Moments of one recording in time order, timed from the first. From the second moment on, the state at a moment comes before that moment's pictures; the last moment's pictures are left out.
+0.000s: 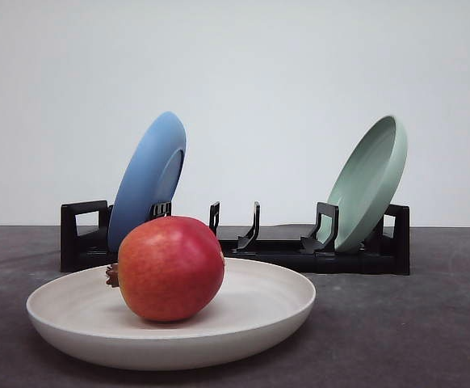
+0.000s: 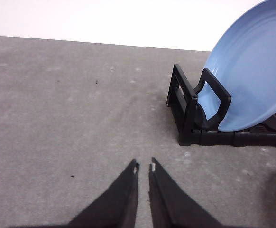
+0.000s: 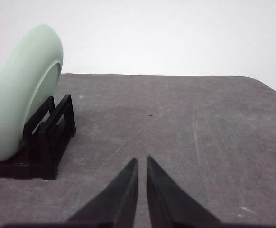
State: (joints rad) left_arx -0.05 0.00 0.02 -0.18 0.05 -0.08; right_arx -0.01 0.00 0.02 -0.06 0.03 0.02
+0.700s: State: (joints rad) left_arx -0.05 0.00 0.02 -0.18 0.05 -0.08; right_arx -0.01 0.00 0.02 -0.06 0.03 0.02
